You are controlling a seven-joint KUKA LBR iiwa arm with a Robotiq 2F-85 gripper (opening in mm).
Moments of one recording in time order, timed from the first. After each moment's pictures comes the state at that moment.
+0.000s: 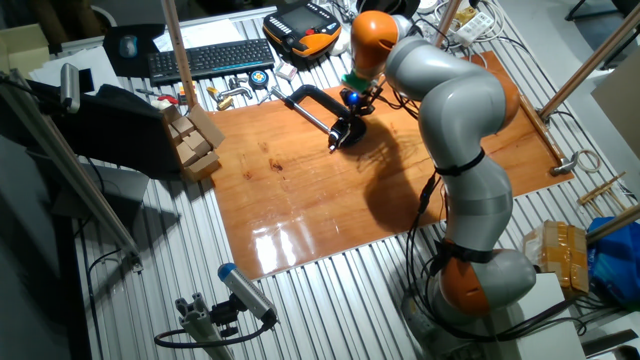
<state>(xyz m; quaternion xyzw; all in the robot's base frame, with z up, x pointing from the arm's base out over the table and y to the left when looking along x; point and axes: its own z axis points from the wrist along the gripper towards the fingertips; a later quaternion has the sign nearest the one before) 0.685 0.016 0.074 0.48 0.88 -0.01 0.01</state>
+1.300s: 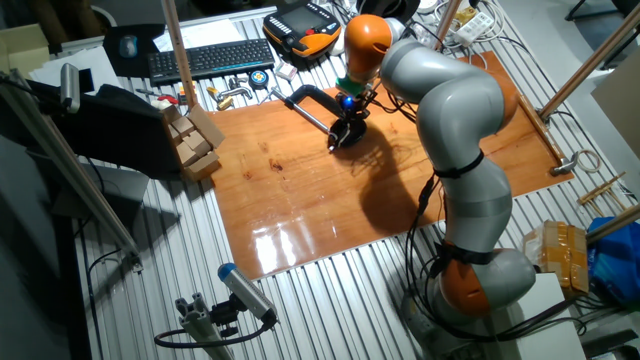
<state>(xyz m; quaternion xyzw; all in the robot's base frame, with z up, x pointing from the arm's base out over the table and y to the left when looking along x) 0.671 0.037 0.073 0.49 0.87 -0.01 0.01</state>
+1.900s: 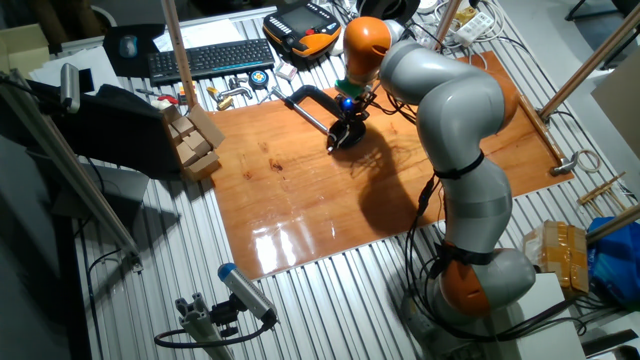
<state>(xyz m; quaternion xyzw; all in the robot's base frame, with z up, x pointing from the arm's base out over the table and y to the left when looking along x) 0.668 0.041 0.074 0.49 0.87 -0.01 0.01</state>
